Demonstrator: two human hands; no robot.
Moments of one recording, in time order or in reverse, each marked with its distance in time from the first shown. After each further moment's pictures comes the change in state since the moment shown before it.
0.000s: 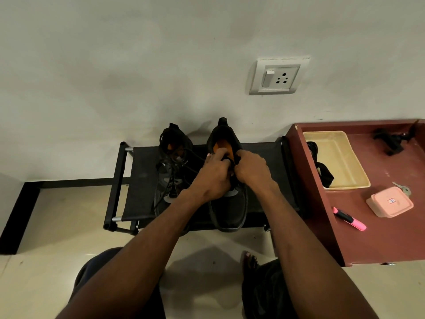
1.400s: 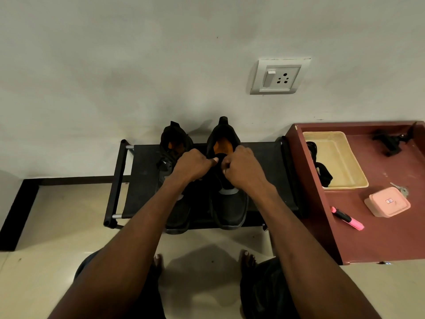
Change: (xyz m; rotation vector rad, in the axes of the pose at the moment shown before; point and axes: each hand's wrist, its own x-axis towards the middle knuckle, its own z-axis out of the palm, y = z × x) left_hand 0.009 -0.037 -0.028 -0.214 -0.066 -0.515; right_hand -0.016 -0.016 -0.001 -0.123 0.007 -0.250
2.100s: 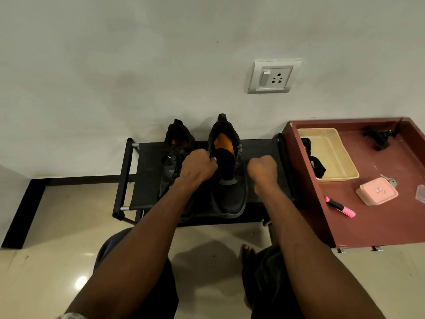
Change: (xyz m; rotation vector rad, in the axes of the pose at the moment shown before) left_hand -0.031 0.006 0.012 0.128 0.141 0.086; right_hand -0.025 0.019 0.011 0.648 0.332 0.691
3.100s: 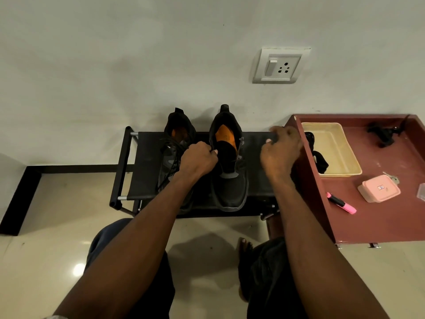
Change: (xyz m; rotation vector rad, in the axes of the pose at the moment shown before) left_hand -0.003 -0.006 0.007 -0.094 0.008 -0.015; right_hand 0.007 -0.005 -0.028 -0.190 0.266 -0.393
